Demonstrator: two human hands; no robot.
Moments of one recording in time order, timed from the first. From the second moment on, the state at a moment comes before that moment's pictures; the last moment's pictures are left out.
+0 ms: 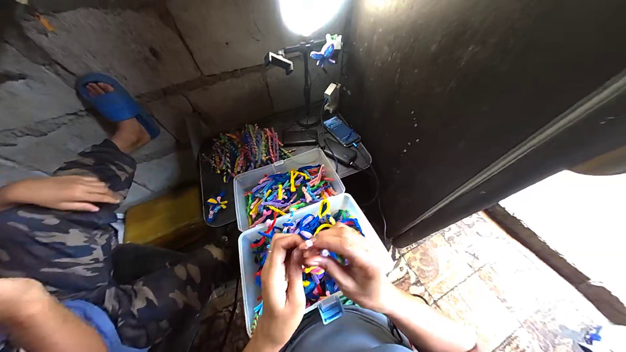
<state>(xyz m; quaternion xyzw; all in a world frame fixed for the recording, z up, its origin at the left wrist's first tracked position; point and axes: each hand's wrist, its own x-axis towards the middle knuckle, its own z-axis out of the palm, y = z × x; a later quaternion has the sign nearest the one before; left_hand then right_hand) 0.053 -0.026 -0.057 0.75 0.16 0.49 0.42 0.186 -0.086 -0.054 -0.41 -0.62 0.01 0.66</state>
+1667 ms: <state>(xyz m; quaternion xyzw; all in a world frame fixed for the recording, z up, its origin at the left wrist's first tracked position) 0.032 -0.001 -0.024 0.40 -0.08 0.52 0.75 0.201 -0.093 -0.031 -0.30 -0.49 0.29 0.76</state>
